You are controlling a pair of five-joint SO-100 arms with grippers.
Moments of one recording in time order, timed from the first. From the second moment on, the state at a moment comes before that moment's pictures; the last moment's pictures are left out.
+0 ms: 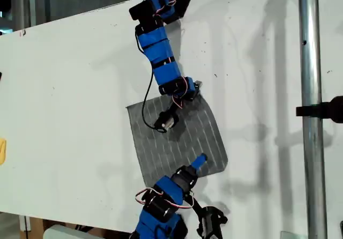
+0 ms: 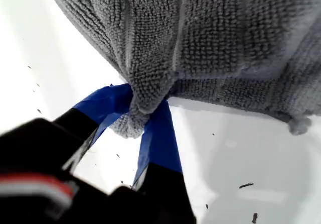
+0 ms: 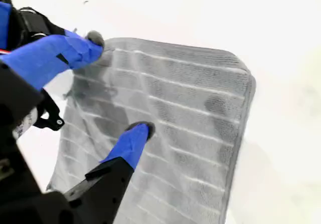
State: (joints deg) arm 0 22.0 88.5 70.8 91.4 -85.0; arm 1 -12.2 57.0 72.5 76.4 41.2
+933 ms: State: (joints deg) arm 0 29.7 58.4 67.8 85.4 -101.3; arm 1 -12.2 57.0 72.5 76.4 41.7
